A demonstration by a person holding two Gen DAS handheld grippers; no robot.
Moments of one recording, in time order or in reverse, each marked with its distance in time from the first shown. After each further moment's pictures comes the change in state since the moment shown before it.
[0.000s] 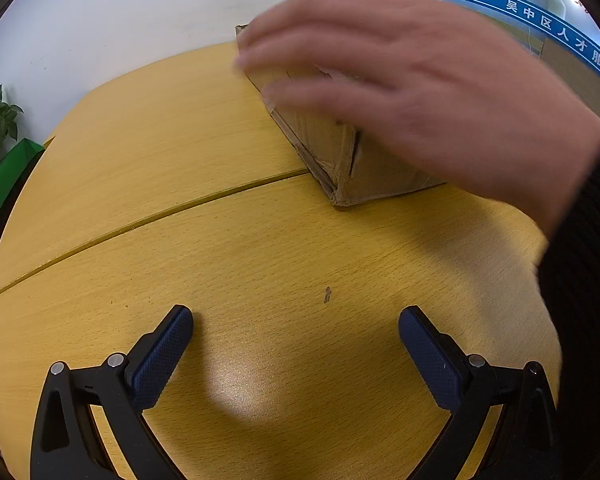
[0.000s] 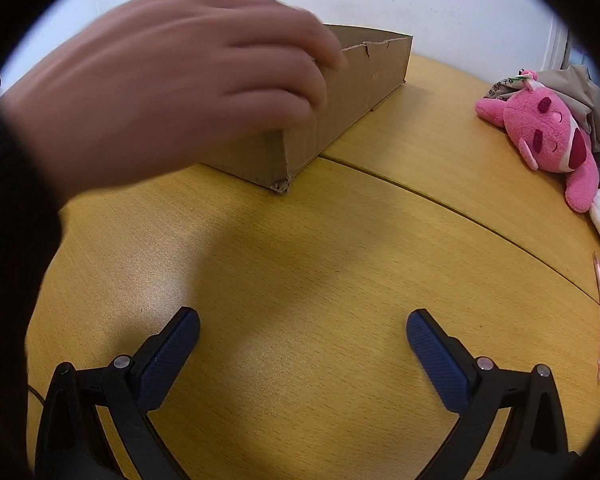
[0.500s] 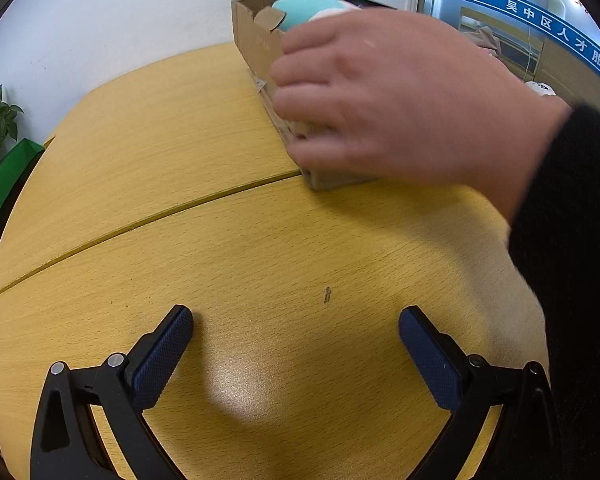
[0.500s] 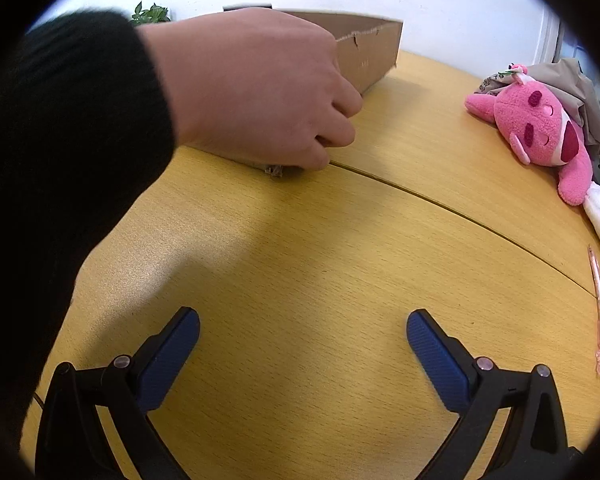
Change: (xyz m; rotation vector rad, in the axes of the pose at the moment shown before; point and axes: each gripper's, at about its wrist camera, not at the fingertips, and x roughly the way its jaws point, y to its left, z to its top) left arm 0.000 0.000 0.000 0.000 0.000 0.001; right arm -0.002 -0.001 -0.002 0.029 -0.002 -0.020
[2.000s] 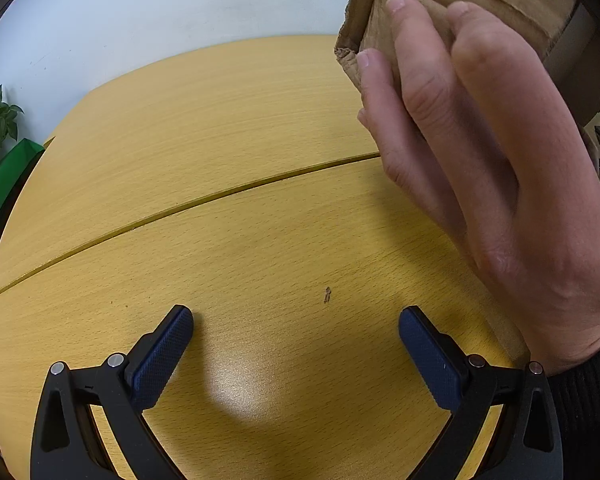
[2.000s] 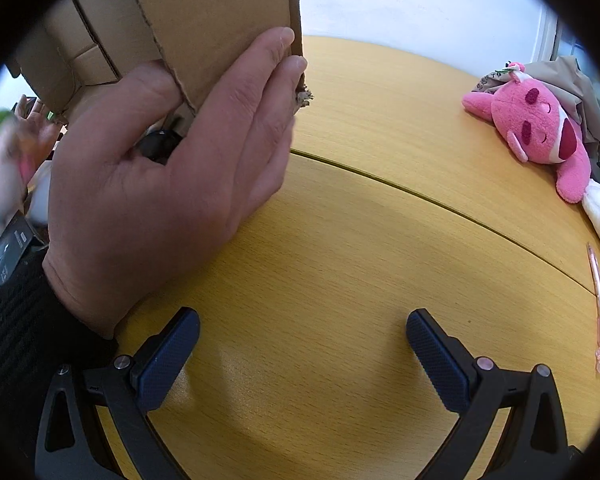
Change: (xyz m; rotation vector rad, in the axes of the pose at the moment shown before) left arm -0.015 0.013 -0.008 -0.001 -0.001 0.002; right arm -0.002 -0.003 -0.003 0.008 0.000 -0.005
